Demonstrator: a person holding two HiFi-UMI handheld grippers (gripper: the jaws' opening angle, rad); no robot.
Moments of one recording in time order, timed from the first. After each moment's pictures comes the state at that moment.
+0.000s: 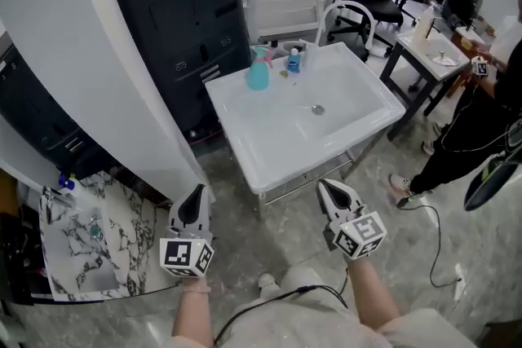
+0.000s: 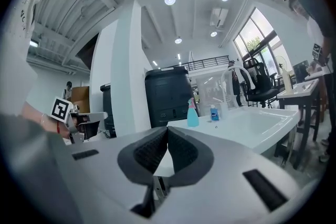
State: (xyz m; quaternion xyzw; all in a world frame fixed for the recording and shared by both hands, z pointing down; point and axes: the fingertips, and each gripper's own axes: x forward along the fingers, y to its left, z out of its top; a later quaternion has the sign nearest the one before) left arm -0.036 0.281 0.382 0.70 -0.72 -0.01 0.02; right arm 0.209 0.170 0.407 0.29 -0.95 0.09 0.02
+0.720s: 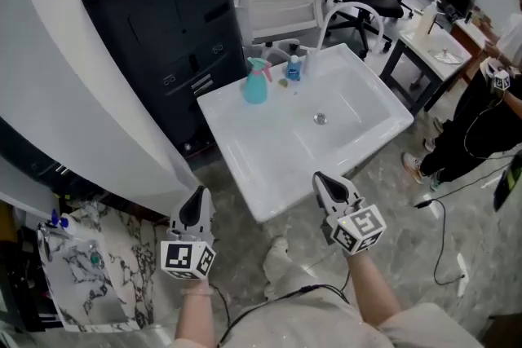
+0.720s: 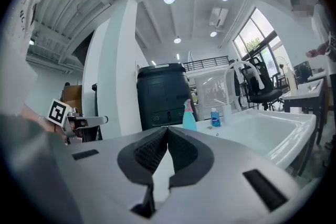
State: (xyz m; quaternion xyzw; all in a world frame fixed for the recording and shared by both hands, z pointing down) left arm -0.073 0.193 0.397 0.71 -0.70 -0.02 0.04; right arm 0.156 0.084 0.407 0.30 -0.95 0.09 0.02
